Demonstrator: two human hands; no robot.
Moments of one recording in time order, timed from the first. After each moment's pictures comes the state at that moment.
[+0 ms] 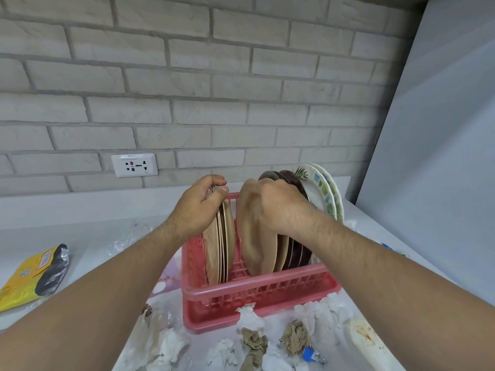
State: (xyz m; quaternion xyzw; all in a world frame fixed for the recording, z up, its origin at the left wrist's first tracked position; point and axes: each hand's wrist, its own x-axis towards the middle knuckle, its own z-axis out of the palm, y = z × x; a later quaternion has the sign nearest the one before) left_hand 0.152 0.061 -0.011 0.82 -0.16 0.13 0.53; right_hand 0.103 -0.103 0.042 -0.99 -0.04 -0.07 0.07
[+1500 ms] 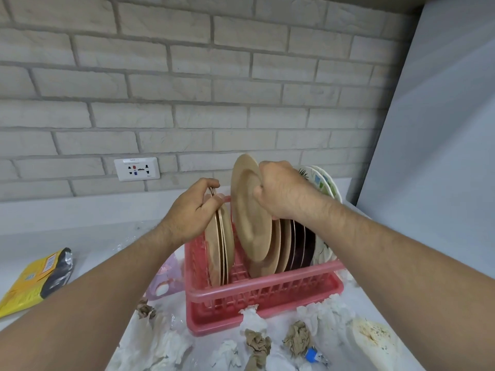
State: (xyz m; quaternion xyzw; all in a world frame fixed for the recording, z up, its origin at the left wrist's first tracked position) left_hand 0.148 0.080 -0.012 0.87 -0.19 0.15 0.43; right_hand 0.088 -0.095 0.081 -0.99 -0.02 -0.10 0.12
